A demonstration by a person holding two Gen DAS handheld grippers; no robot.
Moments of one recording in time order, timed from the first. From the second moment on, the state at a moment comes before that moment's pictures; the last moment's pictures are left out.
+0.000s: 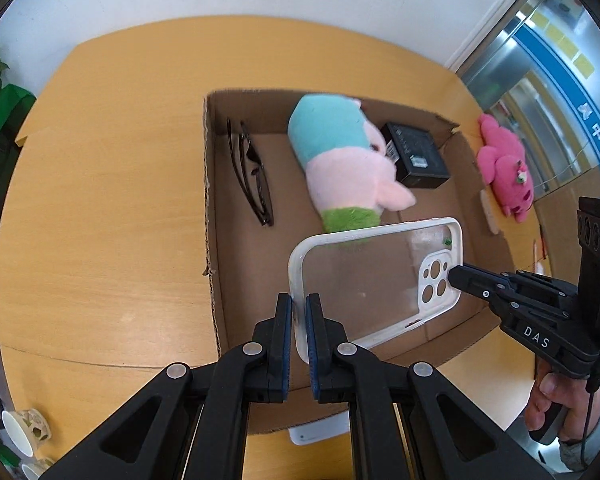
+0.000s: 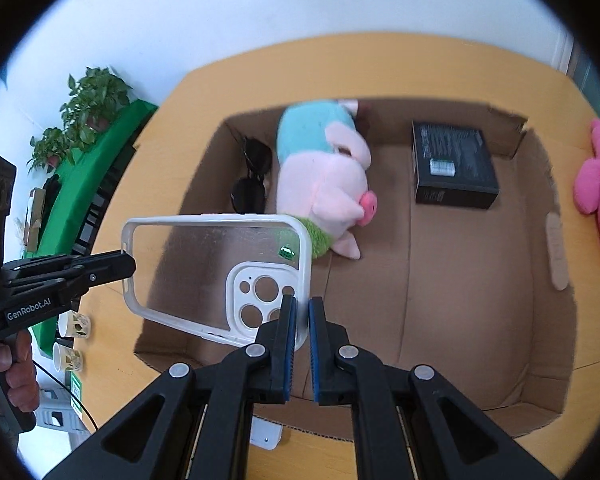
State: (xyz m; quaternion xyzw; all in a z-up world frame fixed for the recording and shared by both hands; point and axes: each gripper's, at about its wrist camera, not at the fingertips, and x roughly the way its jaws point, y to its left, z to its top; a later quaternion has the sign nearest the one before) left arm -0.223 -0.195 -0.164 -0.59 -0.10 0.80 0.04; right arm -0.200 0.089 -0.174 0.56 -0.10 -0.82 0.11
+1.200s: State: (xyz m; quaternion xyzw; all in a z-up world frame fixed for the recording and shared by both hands) left arm -0.212 -0.161 -0.160 -0.60 -0.02 0.79 -0.13; right arm -0.191 0.082 -0.206 0.59 -0.11 -0.78 0.14
